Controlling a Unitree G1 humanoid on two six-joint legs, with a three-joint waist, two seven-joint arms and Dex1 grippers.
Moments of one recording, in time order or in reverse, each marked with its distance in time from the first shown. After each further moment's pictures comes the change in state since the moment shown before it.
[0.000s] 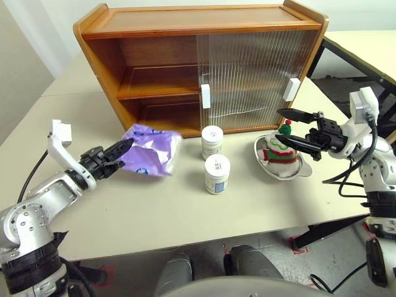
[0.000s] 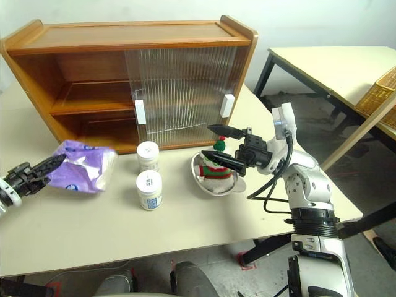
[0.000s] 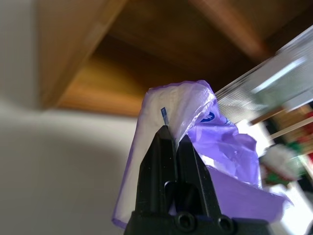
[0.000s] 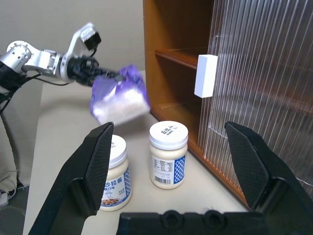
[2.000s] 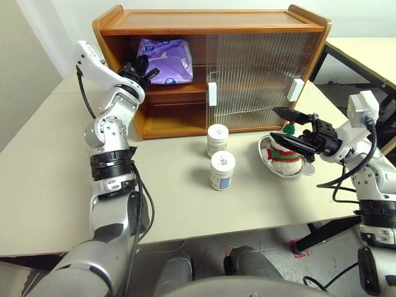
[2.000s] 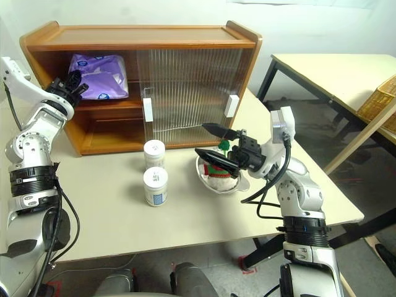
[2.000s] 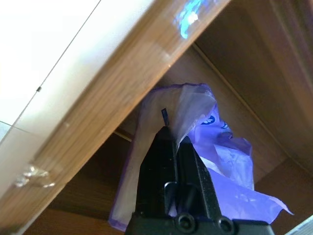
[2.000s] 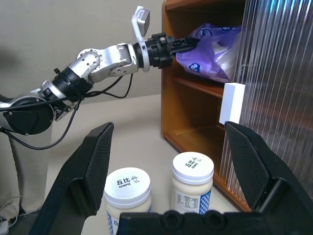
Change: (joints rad) left arm -0.671 -0.247 -0.252 0.528 0.374 -0.589 0.347; right arm 0.060 0.071 -0.011 -0.117 0.082 0.032 -0.094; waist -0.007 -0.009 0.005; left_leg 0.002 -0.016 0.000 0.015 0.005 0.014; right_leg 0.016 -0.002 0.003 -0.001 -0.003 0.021
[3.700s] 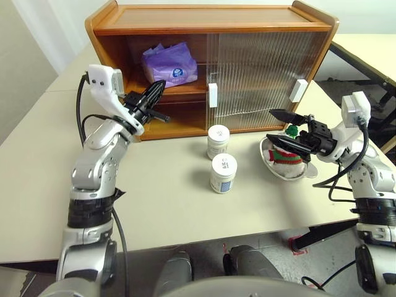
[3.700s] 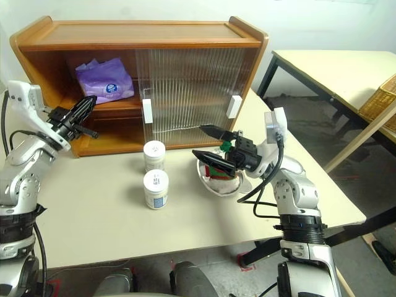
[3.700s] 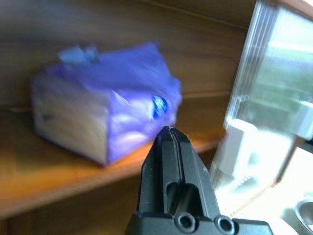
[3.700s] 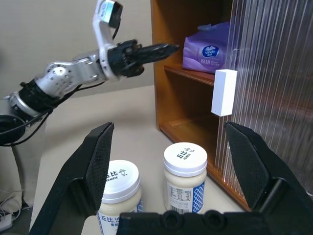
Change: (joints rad) left arm 0.339 0.178 -0.242 -0.338 0.219 -0.130 -0.391; right arm -0.016 0.014 0.017 0.019 -0.043 -0.008 0.011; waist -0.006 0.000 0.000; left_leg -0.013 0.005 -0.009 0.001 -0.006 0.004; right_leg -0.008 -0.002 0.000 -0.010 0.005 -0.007
